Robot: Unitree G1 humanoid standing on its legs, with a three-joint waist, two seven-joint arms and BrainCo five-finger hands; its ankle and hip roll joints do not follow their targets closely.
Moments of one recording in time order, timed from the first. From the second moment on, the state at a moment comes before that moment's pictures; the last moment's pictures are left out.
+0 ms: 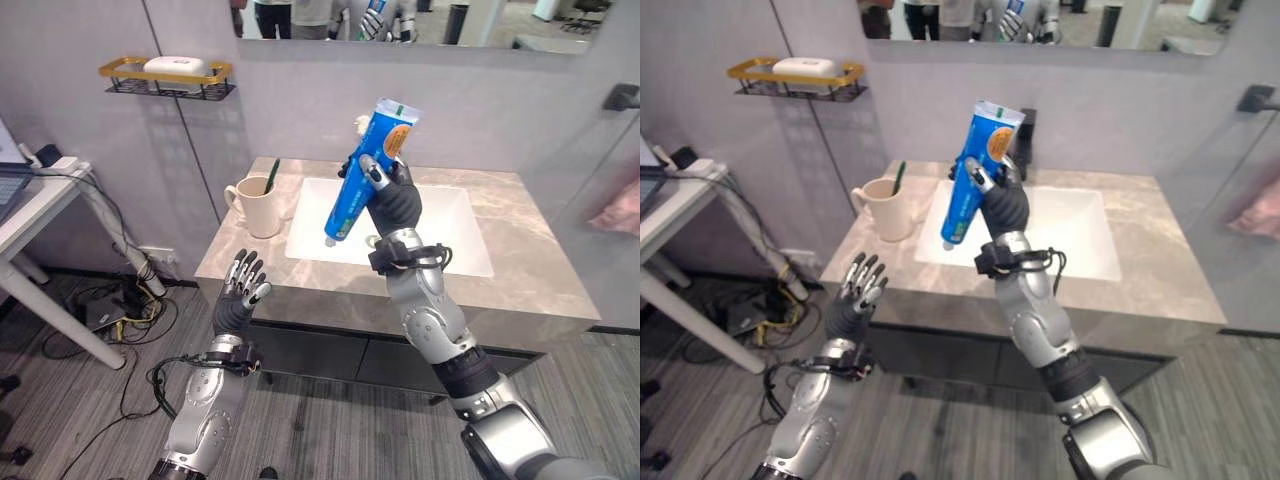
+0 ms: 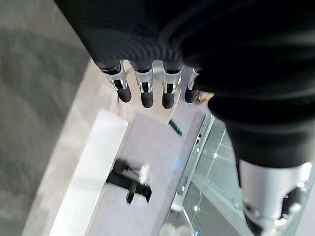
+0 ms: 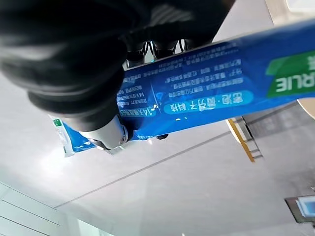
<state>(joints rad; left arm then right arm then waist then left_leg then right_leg) 0.05 0.28 -0.24 -0.06 -0.65 -0.22 0.11 -0.59 -0.18 0.34 0.07 0.77 -0.20 -0.17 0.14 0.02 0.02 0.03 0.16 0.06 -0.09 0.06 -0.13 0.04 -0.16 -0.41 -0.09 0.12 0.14</state>
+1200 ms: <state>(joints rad) 0.08 0.39 -0.27 -0.05 -0.65 -0.24 0.07 -1.09 -0.21 0.29 0.54 0.69 -0.20 -0.27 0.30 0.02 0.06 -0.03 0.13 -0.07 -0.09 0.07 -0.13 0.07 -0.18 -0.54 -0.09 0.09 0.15</state>
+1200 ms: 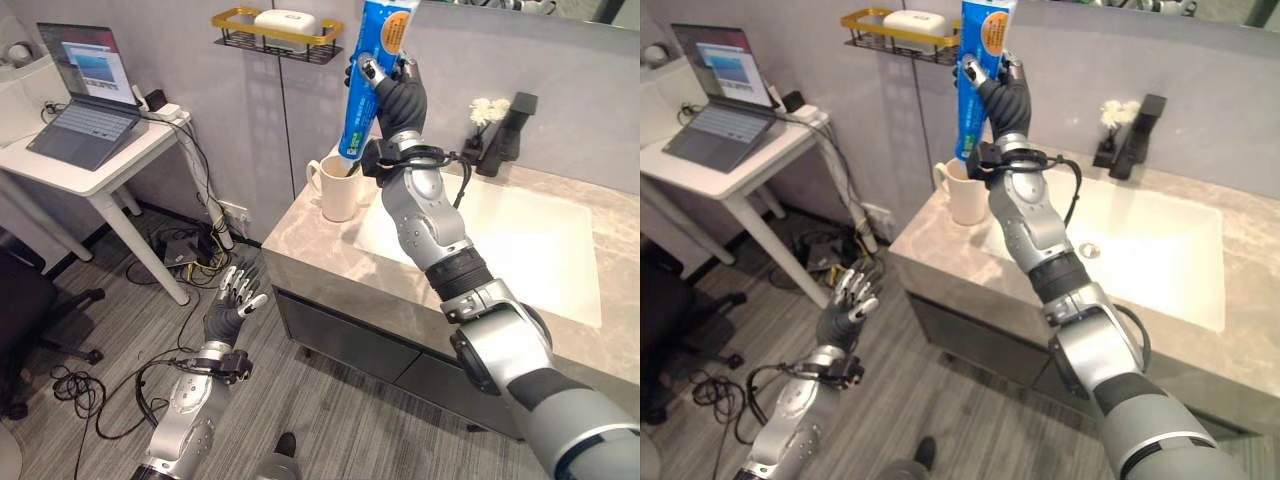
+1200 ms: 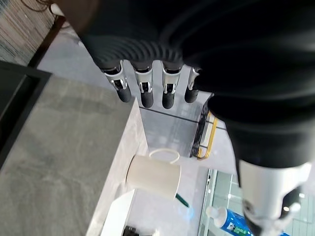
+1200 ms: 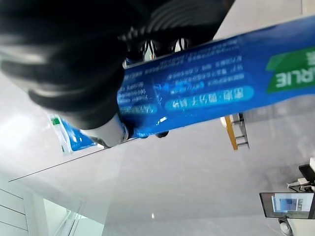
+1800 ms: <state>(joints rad) 0.03 0.43 -0.34 -0.05 -0.65 -0.23 0.05 -1.14 -0.26 0.28 0.68 0.69 -0.20 -0.29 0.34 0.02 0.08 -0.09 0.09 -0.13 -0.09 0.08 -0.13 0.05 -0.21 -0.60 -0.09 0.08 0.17</state>
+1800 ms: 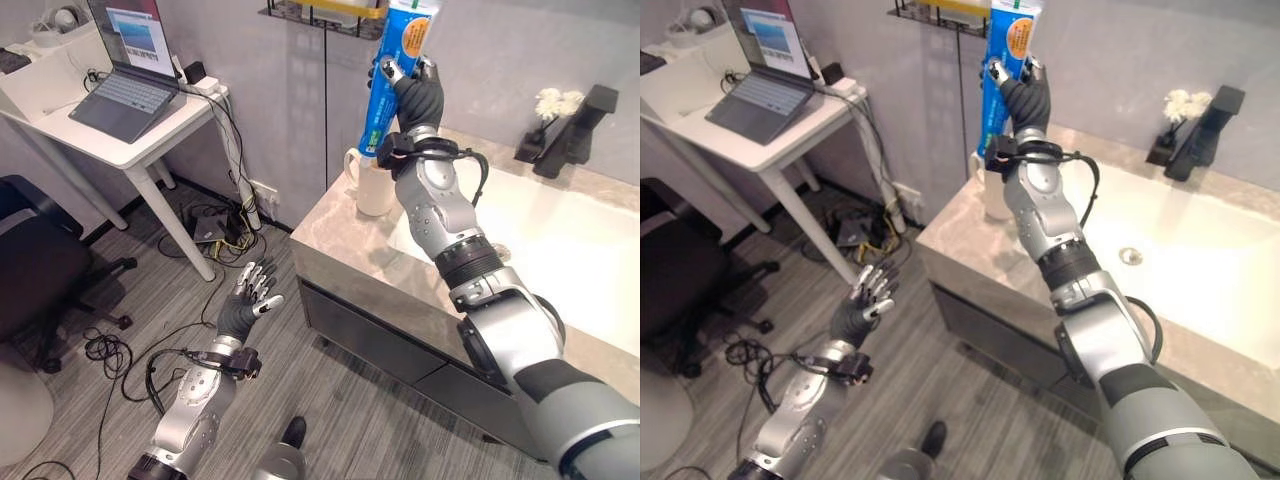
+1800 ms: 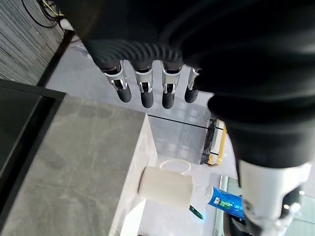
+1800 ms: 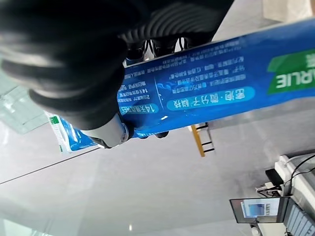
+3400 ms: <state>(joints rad) 0.00 0.47 -0.37 -0.05 -0.65 -0.23 0.03 -1.22 -0.28 0.26 0.76 0.70 -0.20 -0.30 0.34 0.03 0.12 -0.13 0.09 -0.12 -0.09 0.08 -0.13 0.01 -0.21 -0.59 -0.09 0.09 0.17</state>
